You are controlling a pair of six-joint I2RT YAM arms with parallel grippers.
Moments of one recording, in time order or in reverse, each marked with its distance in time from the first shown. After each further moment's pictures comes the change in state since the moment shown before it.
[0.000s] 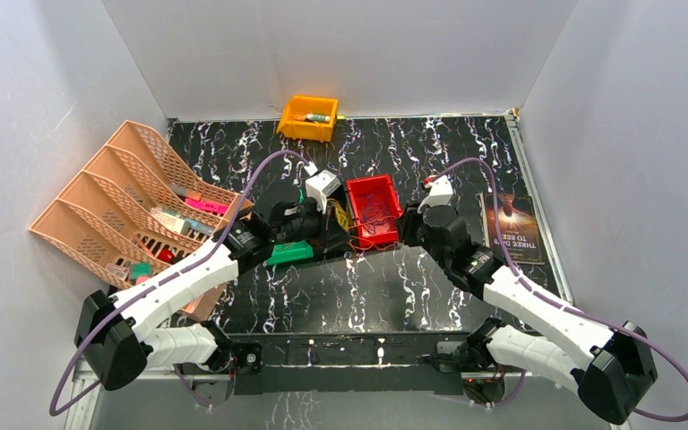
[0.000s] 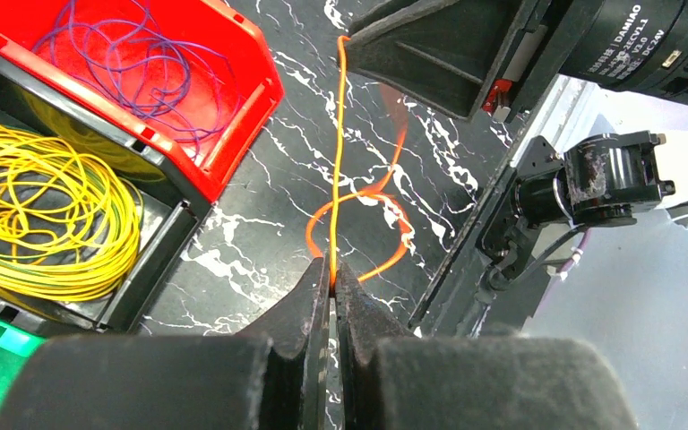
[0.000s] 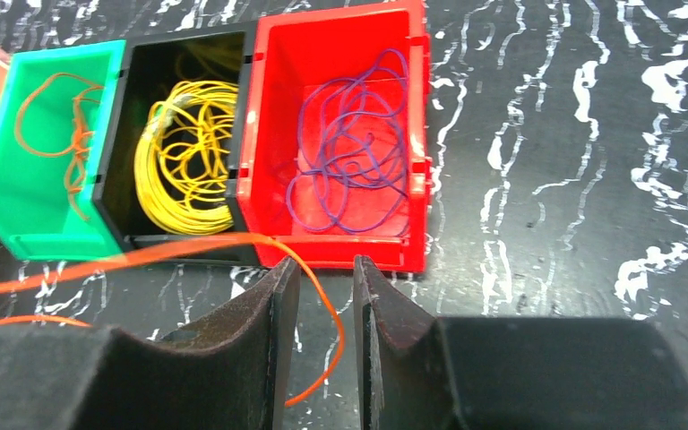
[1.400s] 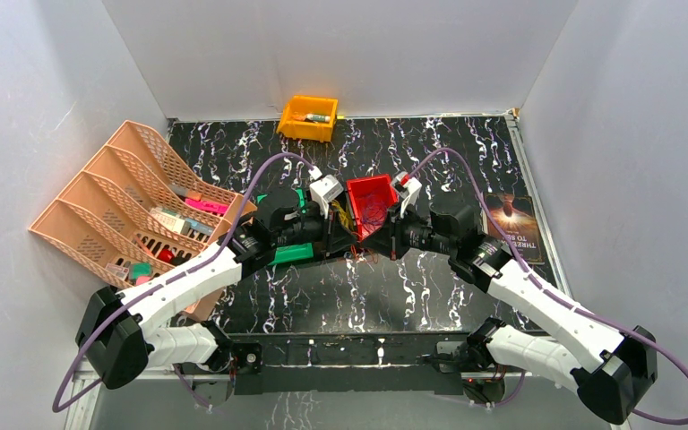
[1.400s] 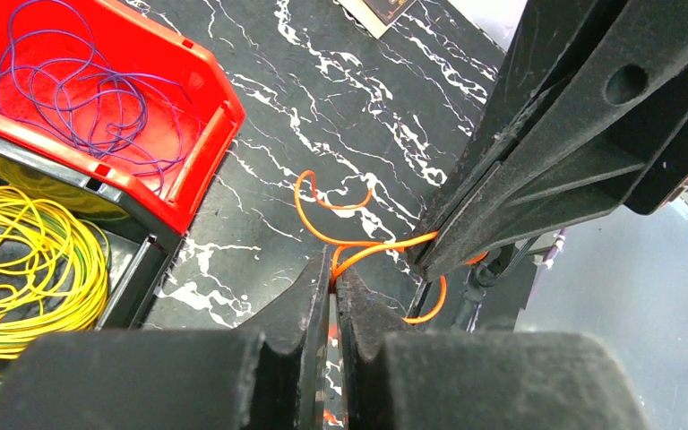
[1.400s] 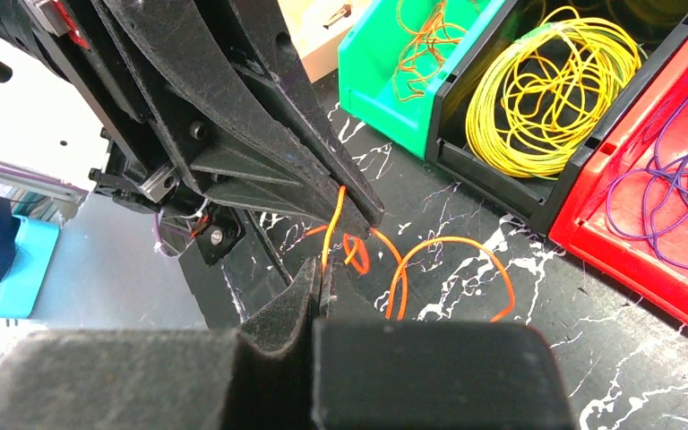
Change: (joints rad) left arm 0.000 0.007 -0.073 0.171 0.089 0.024; right arm 0.000 -0.002 0.143 -0.066 -0.724 -0.008
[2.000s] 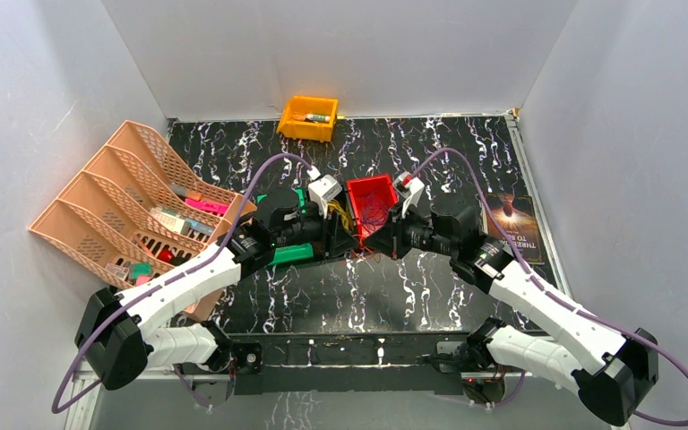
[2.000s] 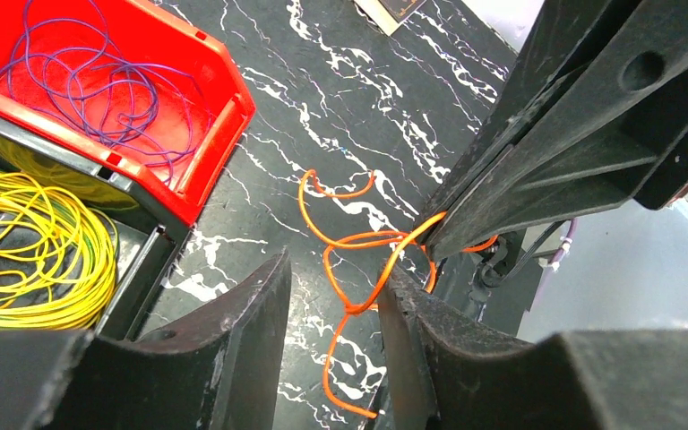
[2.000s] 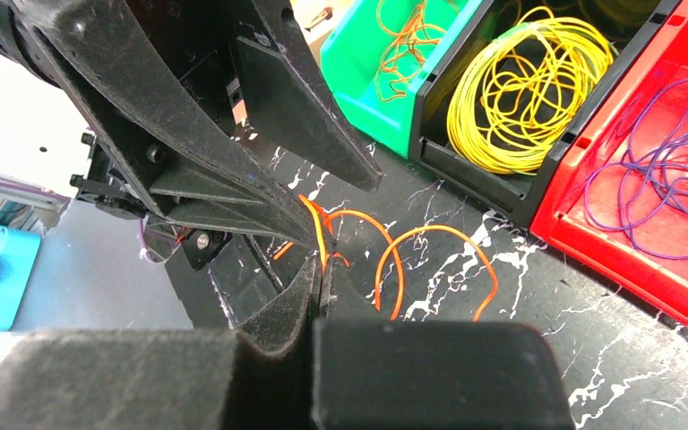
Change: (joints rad) left arm 0.000 -0.006 -0.001 -0.024 -0.024 -0.003; right arm 0.000 -0.018 0.000 -0.021 0.048 -0.012
